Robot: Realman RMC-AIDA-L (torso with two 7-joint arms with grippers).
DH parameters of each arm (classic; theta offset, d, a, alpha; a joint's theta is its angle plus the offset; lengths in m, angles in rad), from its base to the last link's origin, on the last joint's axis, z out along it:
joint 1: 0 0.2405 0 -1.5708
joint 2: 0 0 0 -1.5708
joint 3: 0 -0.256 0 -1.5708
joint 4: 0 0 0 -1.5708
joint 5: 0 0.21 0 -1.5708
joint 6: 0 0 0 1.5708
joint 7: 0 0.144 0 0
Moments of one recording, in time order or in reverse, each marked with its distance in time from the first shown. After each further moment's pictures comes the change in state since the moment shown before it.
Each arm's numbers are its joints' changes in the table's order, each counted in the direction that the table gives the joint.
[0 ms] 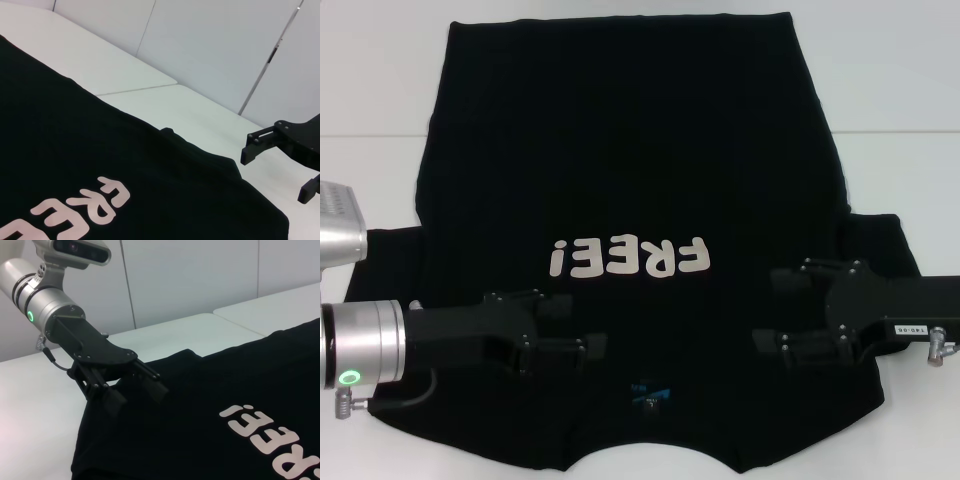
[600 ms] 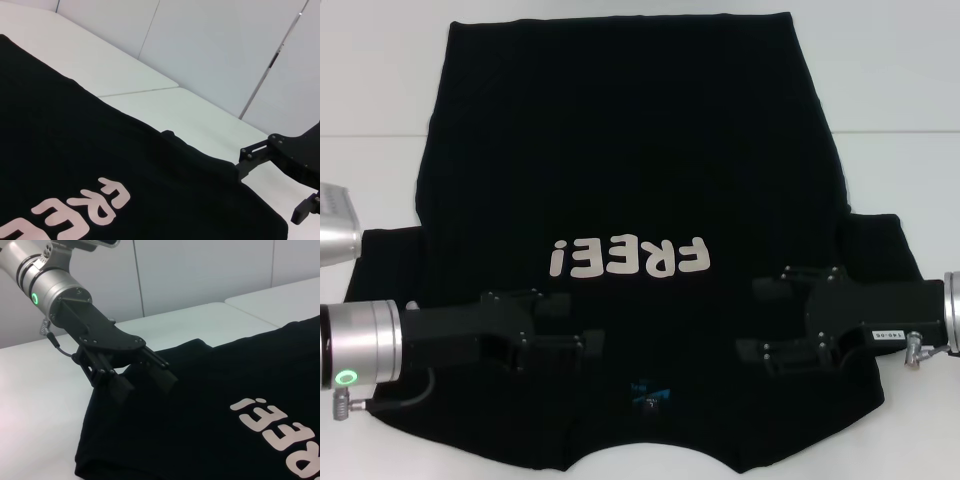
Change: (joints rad) left arm 0.005 -0.001 0.009 -0.002 -0.007 0.006 -0.015; right arm 0.022 0.002 0.059 -0.038 0.007 0.049 -0.011
